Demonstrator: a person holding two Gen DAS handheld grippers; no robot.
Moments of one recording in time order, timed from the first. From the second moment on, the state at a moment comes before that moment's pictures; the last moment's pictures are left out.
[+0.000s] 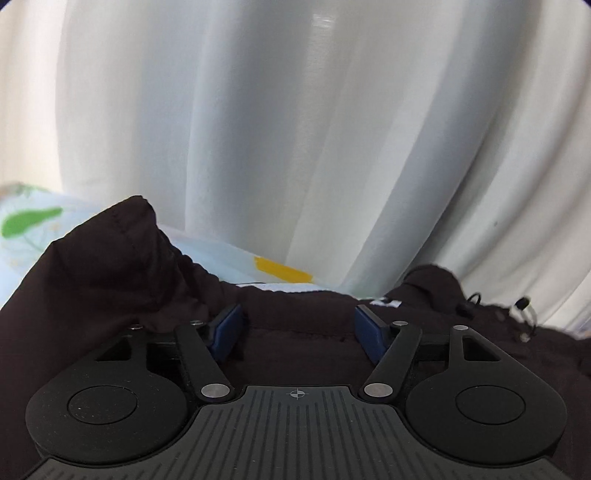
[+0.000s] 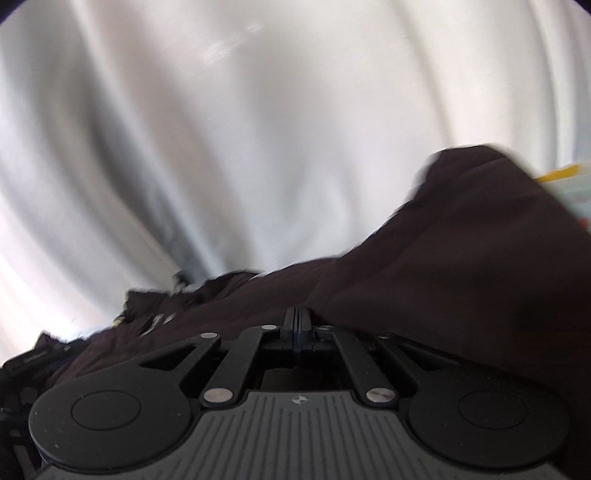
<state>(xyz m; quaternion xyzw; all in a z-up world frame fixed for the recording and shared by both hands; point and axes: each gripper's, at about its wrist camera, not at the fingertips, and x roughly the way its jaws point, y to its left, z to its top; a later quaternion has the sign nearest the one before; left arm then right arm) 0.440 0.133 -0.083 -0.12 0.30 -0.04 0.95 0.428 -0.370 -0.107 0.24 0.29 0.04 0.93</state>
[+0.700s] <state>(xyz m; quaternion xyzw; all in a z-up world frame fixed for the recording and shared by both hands) 0.399 0.100 -0.036 -0.18 0.27 -0.11 0.94 0.438 -0.264 -0.093 0.39 0.30 0.14 0.86</state>
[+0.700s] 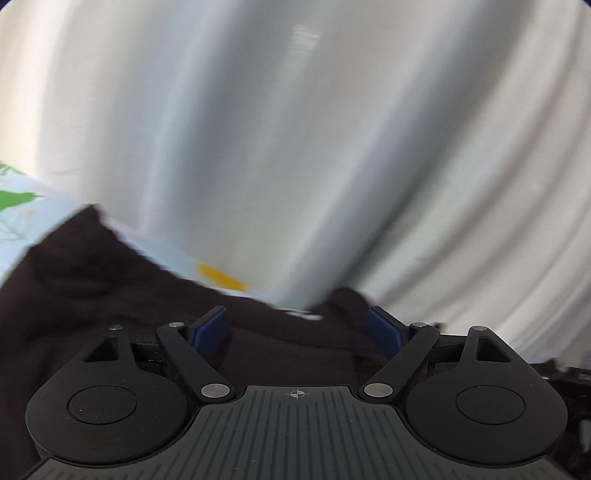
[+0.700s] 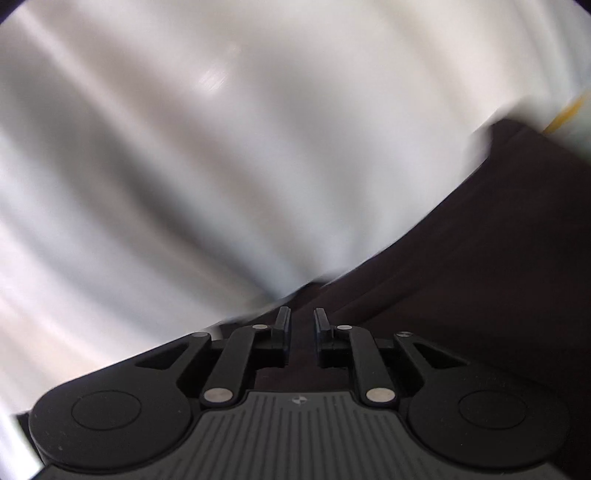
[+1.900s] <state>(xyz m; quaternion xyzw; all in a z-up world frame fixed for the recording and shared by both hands) 0.383 0.191 -0.060 -0.07 0.29 -0.02 0.95 0.399 -0.403 -0.123 0.27 0.25 0.01 0.93</state>
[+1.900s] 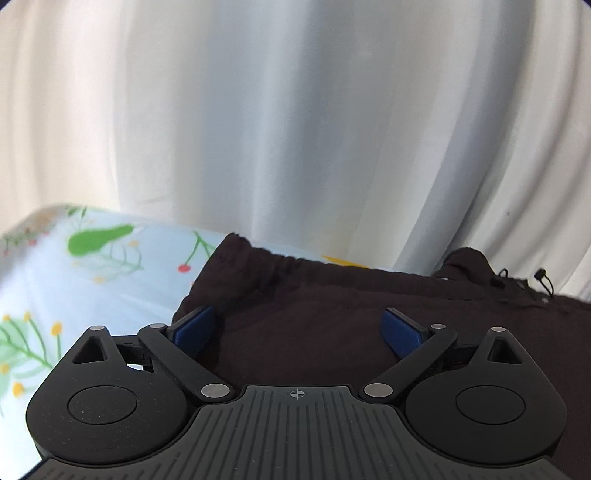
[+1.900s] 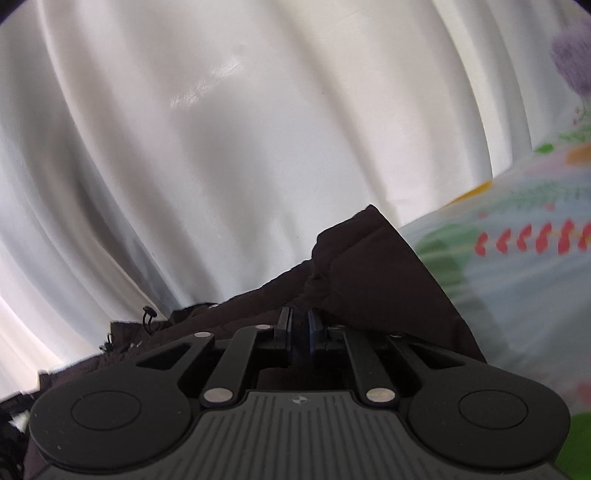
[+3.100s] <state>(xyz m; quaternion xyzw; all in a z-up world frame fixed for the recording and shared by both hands) 0.193 0.271 -0.069 -0.38 0.36 0.01 0.85 0.159 -0.380 -0.080 0.35 0.29 -0.07 0.89</state>
